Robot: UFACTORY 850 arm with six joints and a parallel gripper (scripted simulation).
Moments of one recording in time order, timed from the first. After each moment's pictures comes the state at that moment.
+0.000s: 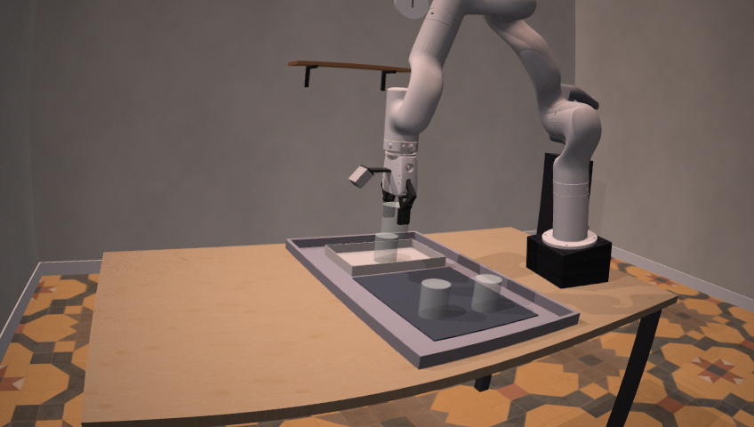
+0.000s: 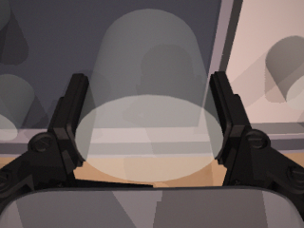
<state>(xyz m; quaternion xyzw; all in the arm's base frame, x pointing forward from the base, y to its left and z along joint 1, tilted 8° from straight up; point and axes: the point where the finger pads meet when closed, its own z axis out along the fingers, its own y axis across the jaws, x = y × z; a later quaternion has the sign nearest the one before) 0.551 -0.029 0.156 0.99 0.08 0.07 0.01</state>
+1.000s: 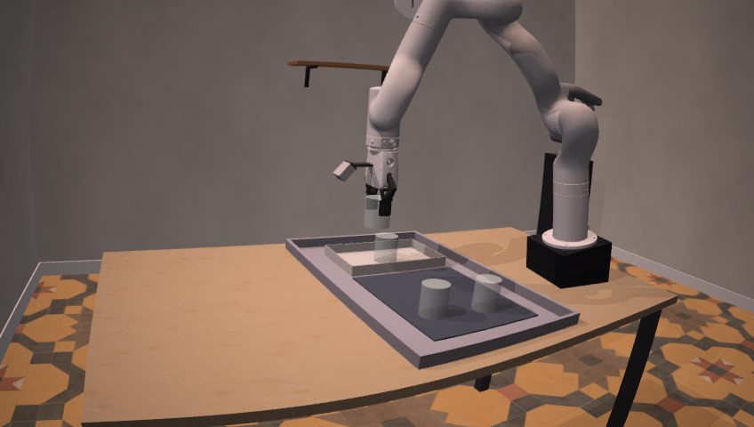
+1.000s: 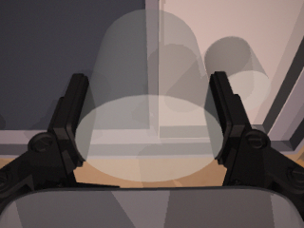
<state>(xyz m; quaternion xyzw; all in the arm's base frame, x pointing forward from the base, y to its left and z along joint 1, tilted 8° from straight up) 0.569 -0.116 0.159 0.99 0.08 0.07 0.01</state>
